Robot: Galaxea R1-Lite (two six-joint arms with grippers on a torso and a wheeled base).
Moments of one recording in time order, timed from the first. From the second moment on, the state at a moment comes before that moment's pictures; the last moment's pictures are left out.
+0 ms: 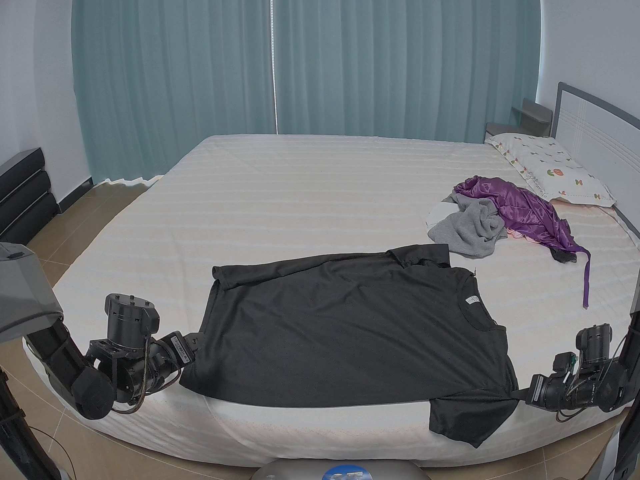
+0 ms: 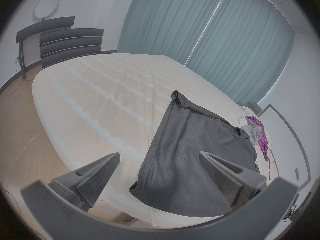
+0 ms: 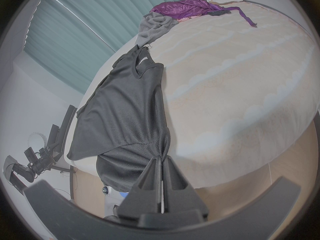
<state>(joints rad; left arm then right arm) -0.27 1.93 -0.35 -0.90 0.21 -0.70 -0.14 2.06 -0.04 -1.06 0.38 0.32</state>
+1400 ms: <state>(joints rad) -0.31 1.94 -0.32 -0.90 0.08 -0.89 -0.11 2.00 -0.04 -1.21 0.54 0.73</state>
